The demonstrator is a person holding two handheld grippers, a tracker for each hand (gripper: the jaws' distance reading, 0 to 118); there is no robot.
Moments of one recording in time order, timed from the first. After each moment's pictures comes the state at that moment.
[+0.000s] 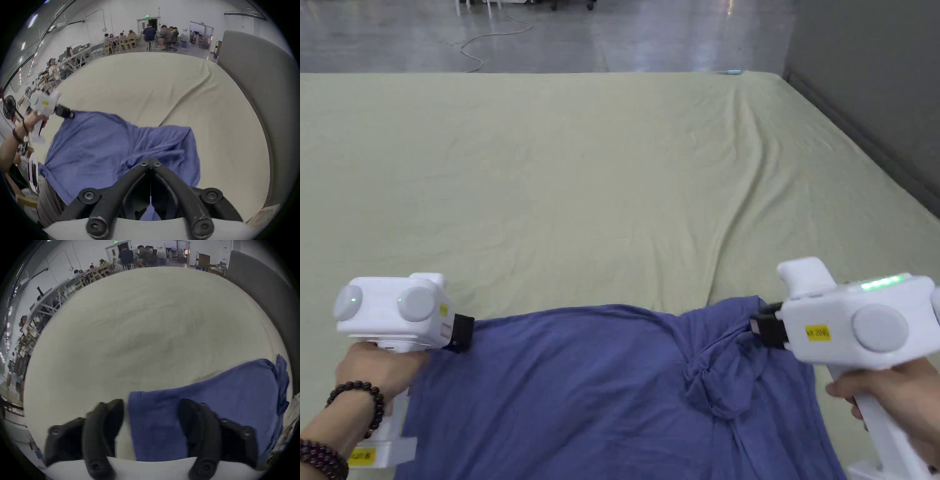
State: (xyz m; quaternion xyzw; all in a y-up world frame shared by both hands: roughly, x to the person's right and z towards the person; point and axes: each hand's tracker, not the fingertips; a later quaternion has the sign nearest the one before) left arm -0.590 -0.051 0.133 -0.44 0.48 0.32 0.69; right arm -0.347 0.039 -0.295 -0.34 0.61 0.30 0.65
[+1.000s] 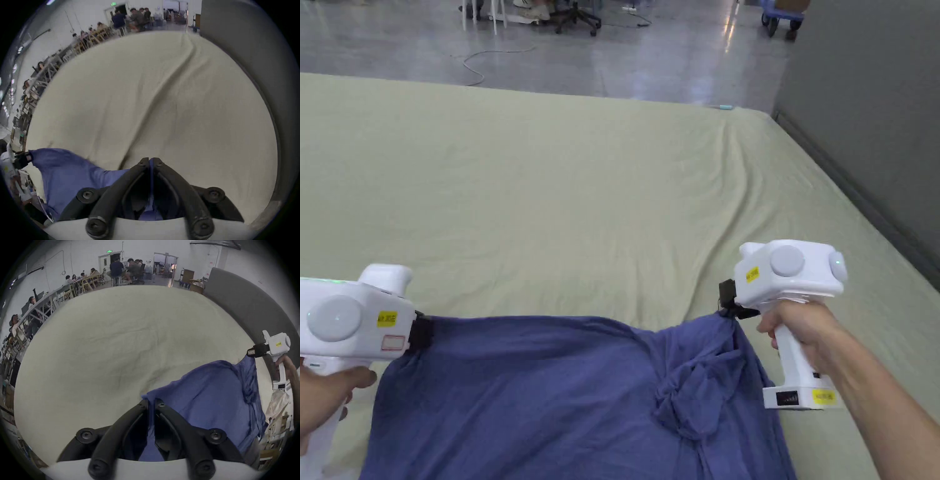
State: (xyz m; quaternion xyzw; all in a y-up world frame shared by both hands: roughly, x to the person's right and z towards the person) left arm -0.517 0.034 0.167 -0.37 0.45 0.29 0.76; right arm -0.427 0.041 -0.338 -0.43 0.55 0.26 0.67
